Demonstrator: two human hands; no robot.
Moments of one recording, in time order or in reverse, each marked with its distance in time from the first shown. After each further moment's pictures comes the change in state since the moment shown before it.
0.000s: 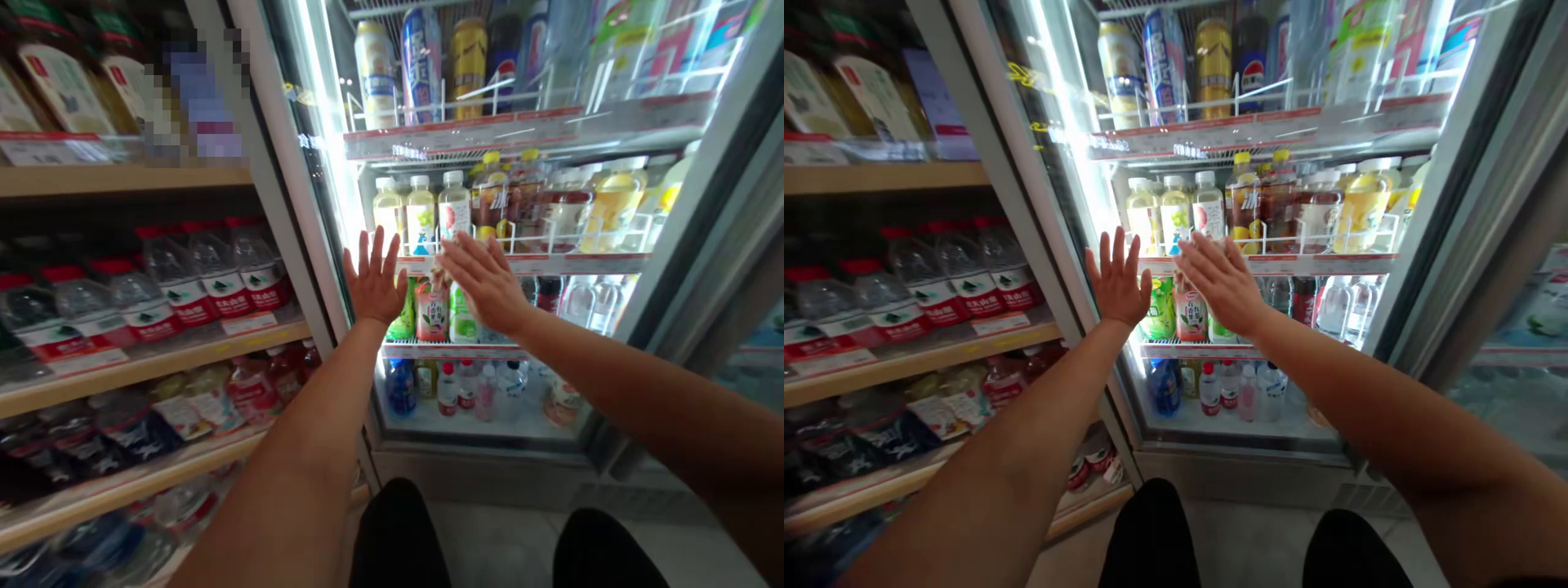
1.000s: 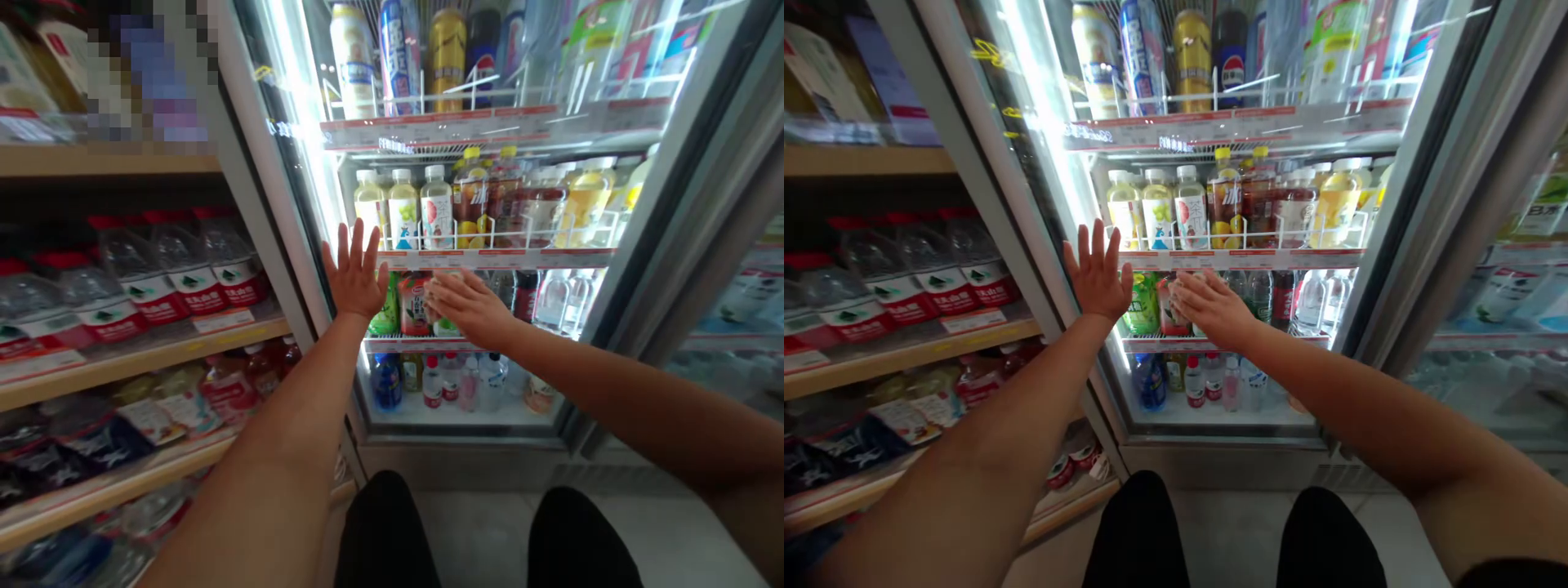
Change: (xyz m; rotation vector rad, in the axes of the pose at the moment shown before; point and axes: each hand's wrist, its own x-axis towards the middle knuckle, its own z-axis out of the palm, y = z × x) left_hand 0.005 0.006 -0.007 -0.107 -0.050 -0.074; right_hand -0.028 0.001 -0.015 0.025 -0.220 -0.121
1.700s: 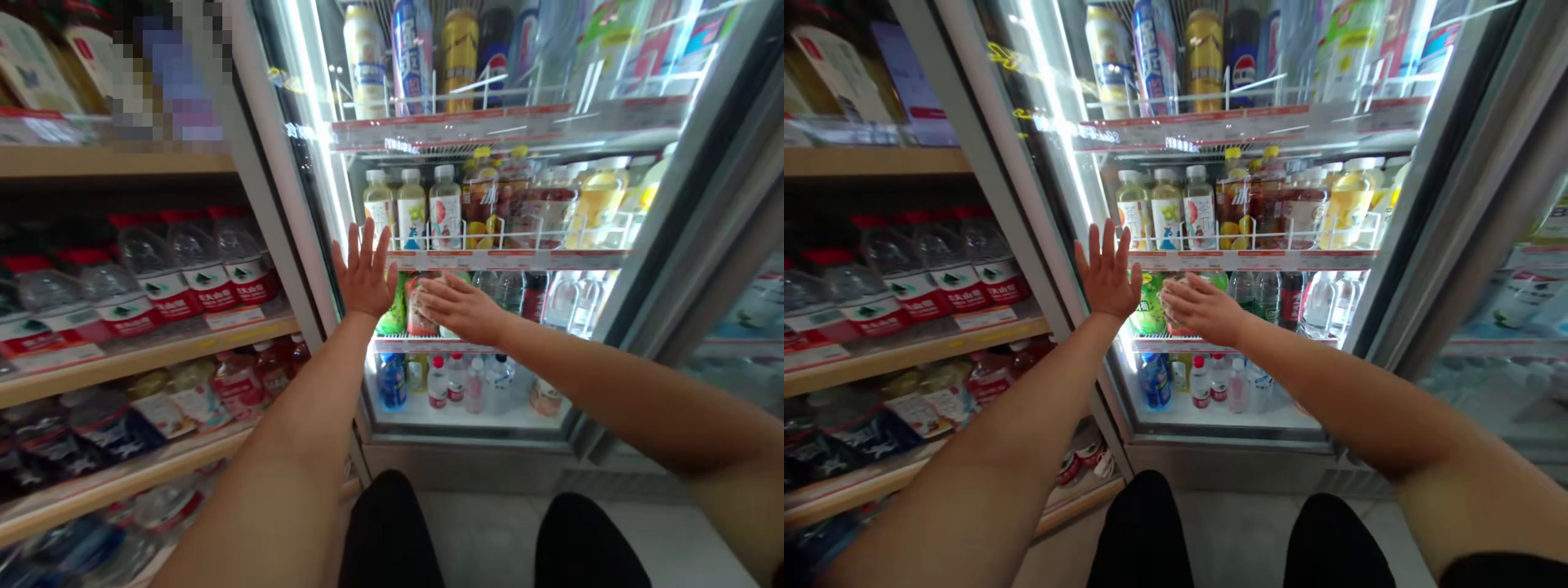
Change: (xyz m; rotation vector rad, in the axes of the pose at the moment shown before) left_hand 0.000 0.000 -0.001 -0.007 -0.012 -0.006; right_hand 0.024 -0.002 0.015 0.014 -0.049 -0.207
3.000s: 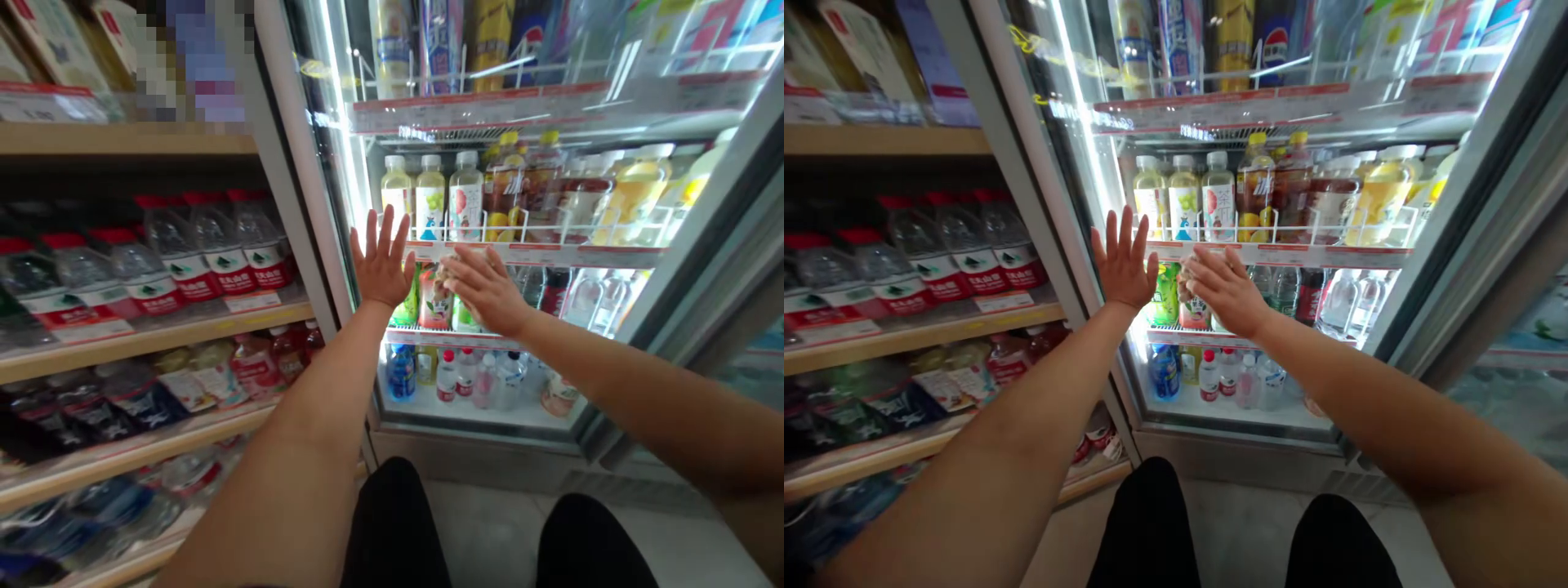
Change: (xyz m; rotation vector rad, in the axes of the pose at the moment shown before) left_hand -0.002 -0.002 0.004 0.039 0.002 0.019; right_hand 0.001 0.006 0.006 -0.049 0.263 0.213
